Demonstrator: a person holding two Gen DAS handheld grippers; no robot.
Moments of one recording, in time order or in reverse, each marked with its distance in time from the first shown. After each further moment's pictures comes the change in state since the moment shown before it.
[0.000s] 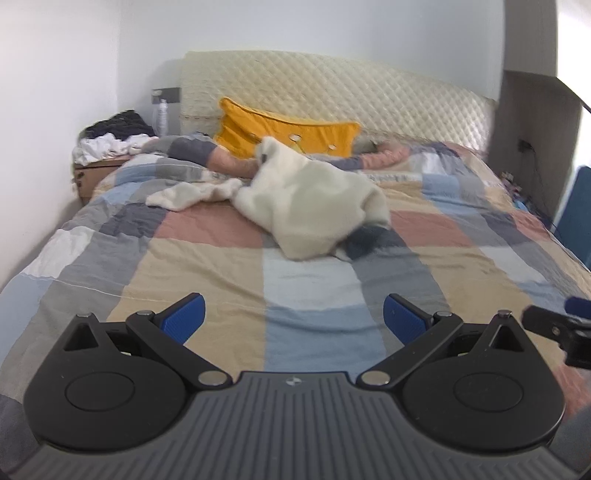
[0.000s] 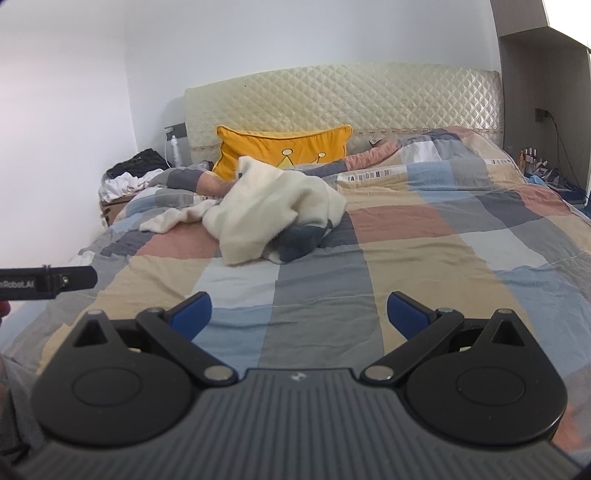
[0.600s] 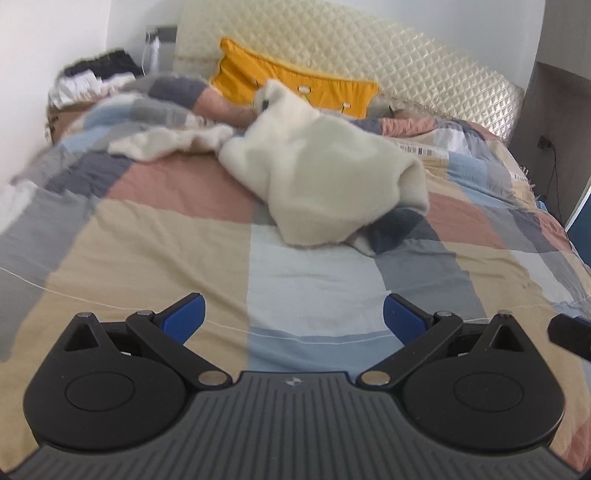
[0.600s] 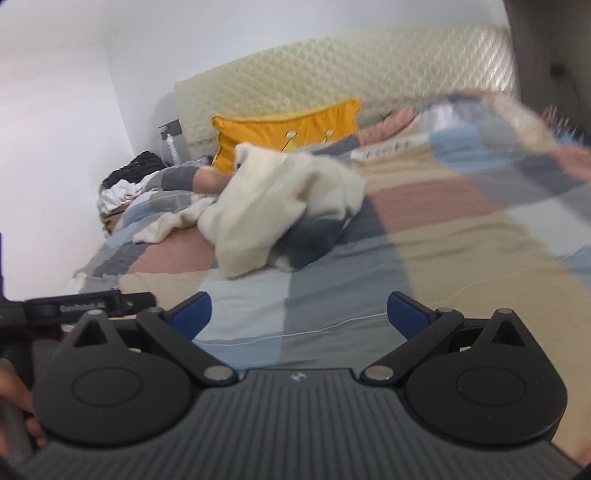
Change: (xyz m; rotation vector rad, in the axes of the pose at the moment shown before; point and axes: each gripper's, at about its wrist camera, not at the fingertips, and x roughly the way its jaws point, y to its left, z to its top) left arm 0.212 0.027 0.022 -0.108 0.164 -0.063; right arm 0.129 -0.014 0.012 0.128 0.078 0.082
